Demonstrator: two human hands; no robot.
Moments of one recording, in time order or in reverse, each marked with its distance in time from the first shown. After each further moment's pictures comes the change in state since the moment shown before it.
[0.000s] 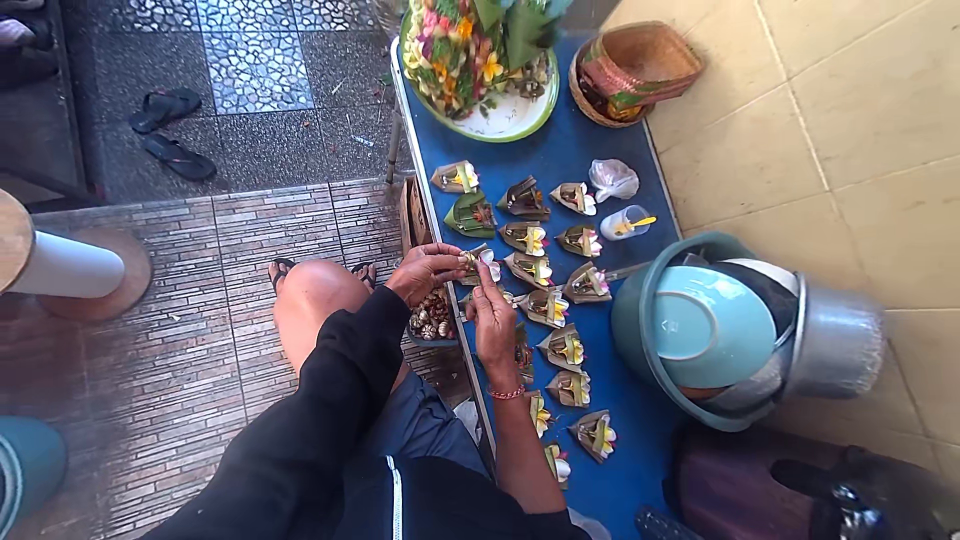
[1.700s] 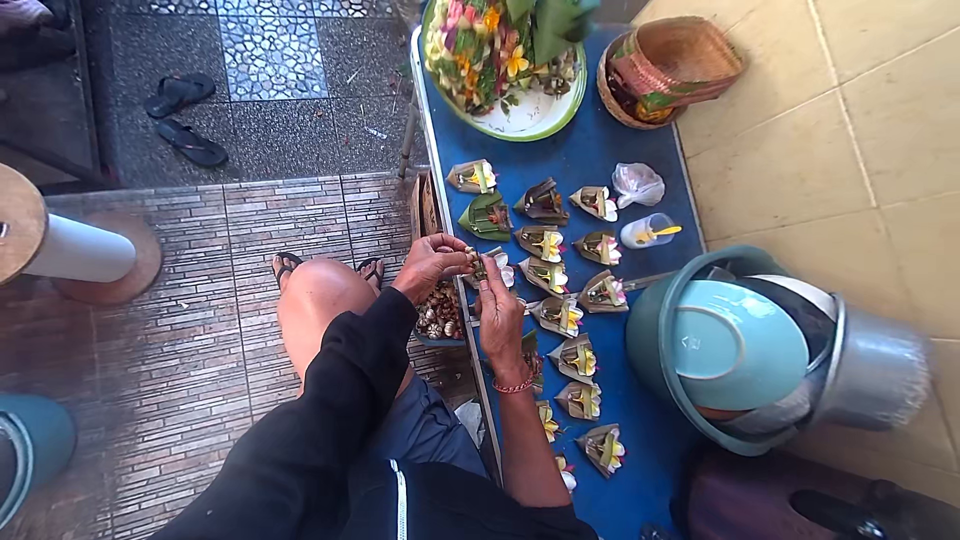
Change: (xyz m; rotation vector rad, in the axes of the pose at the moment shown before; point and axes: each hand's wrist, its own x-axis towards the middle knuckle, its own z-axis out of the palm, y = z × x) left_hand 0.006 0.005 -0.004 0.067 0.120 0.113; right_hand 0.020 0.004 0.009 -0.256 -0.022 -0.093
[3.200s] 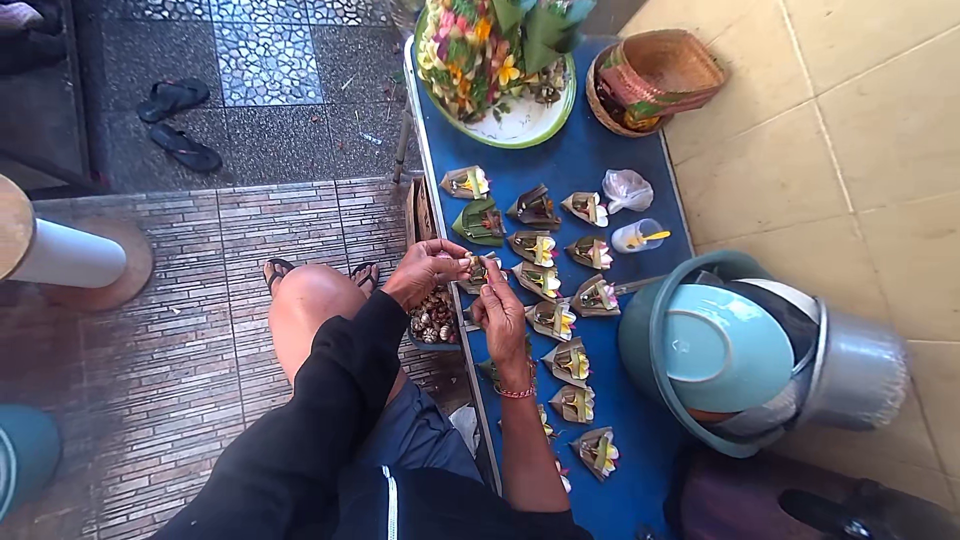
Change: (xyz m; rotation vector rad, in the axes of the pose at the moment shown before) left_hand -0.003 0.005 -0.006 -0.066 -0.161 -0.004; right_hand 0.004 -0.002 -0.012 0.464 -0.056 0.046
